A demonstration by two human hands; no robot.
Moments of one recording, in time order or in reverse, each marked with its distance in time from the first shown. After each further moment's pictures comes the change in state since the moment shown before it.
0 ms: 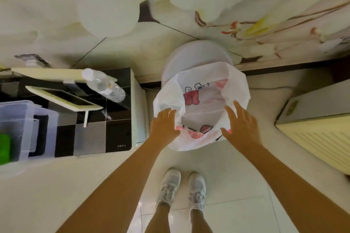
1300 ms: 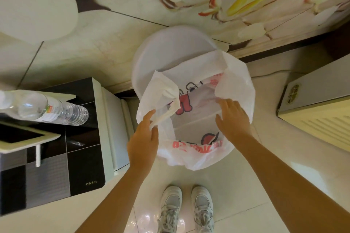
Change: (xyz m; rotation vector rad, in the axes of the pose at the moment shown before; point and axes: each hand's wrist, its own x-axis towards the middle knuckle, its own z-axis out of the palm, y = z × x) left_hand 0.046 -0.013 0.059 -0.402 0.409 -0.057; right_hand 0.080 0.024 0.084 0.272 0.154 0.145
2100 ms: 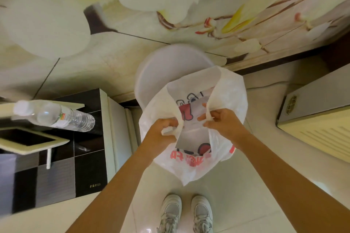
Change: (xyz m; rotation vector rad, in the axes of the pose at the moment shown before) left_hand 0.021 0.067 -0.025 -0.397 -0.525 -0.238; right_hand 0.003 -0.016 -0.061 0.942 -0.391 0.211
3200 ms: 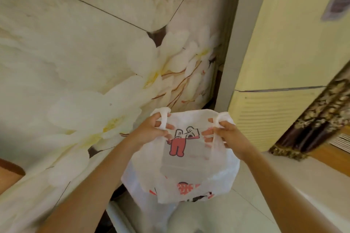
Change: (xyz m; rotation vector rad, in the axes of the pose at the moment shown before) left_hand -0.289 0.383 -0.024 0.310 -0.533 0.492; right_hand -0.421 -0.223 -0.133 0.469 0.590 -0.101
